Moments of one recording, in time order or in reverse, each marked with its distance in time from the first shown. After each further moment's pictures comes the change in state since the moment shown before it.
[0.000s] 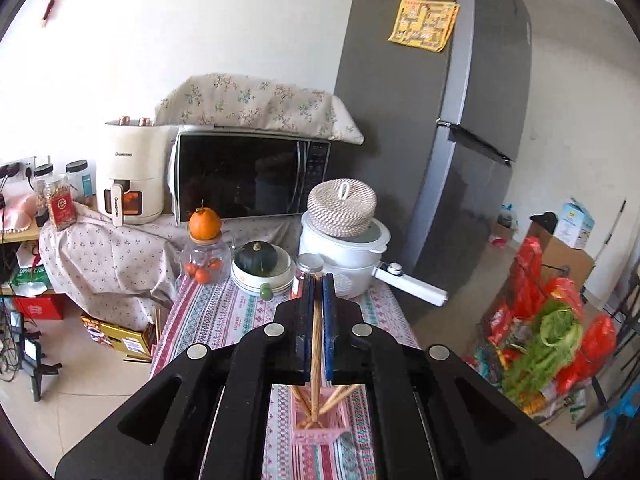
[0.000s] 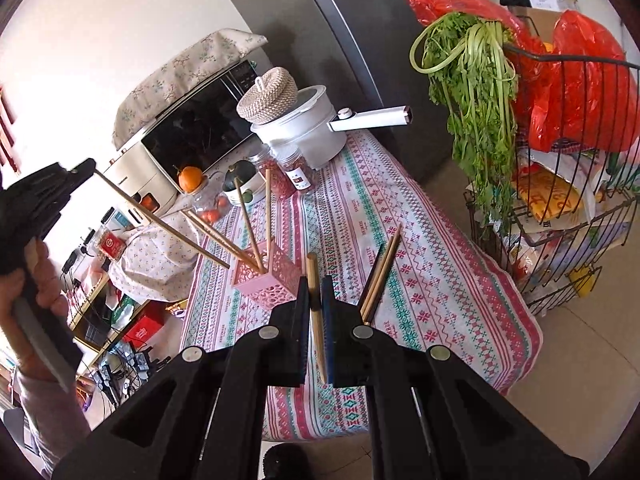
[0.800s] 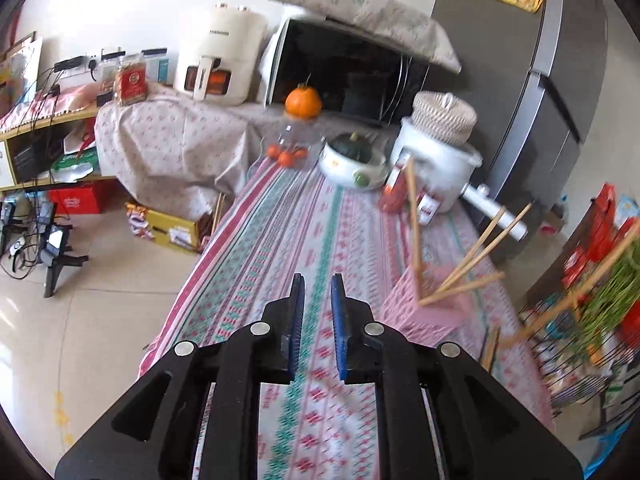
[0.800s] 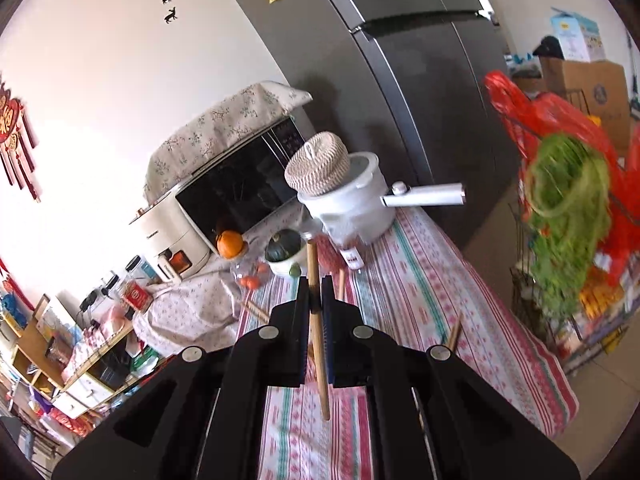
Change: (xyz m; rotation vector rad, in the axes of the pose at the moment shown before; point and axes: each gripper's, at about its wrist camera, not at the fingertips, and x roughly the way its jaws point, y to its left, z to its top) left arm 0.005 0.107 -0.149 -0.171 0.208 0.175; right arm 0.012 0.094 0.086 -0.032 -0.190 0.068
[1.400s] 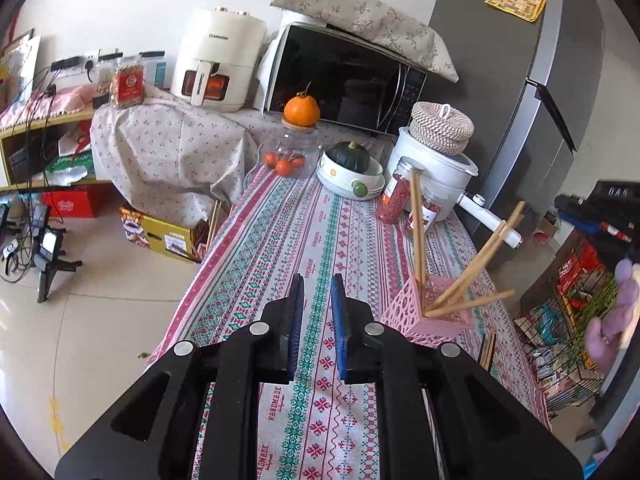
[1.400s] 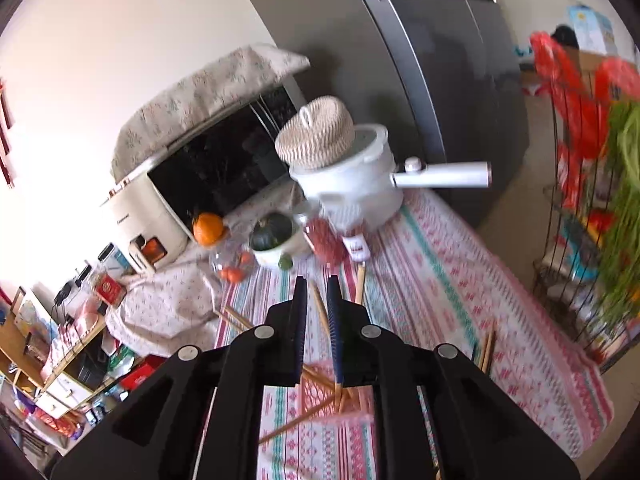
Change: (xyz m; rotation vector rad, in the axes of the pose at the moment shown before) left arm -0.005 0.010 0.009 -0.002 -0.047 -0.037; right arm 0.102 0.009 -0.023 -0.015 0.065 -0.047
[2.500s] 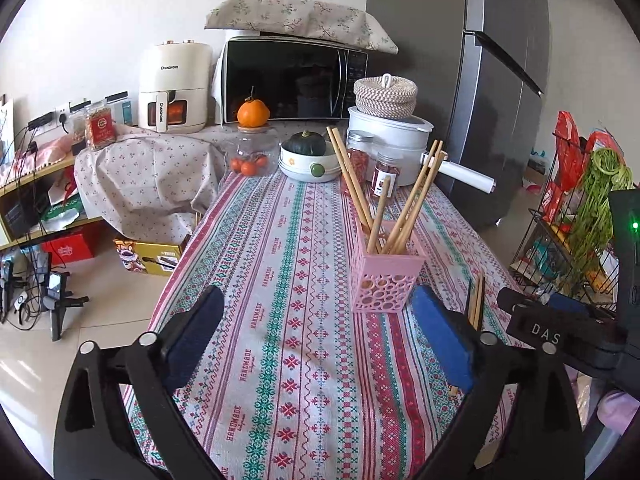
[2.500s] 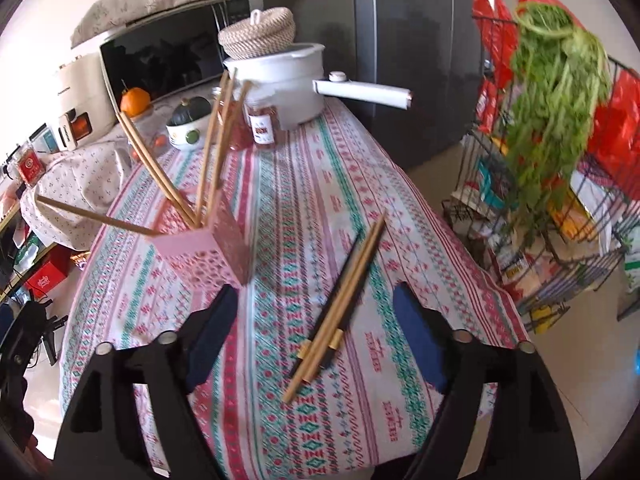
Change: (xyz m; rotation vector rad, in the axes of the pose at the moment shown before) left arm -0.021 -0.065 -0.060 0.211 -0.013 0.001; right arm -0.015 -0.069 -0.125 -0.222 0.177 -0.316
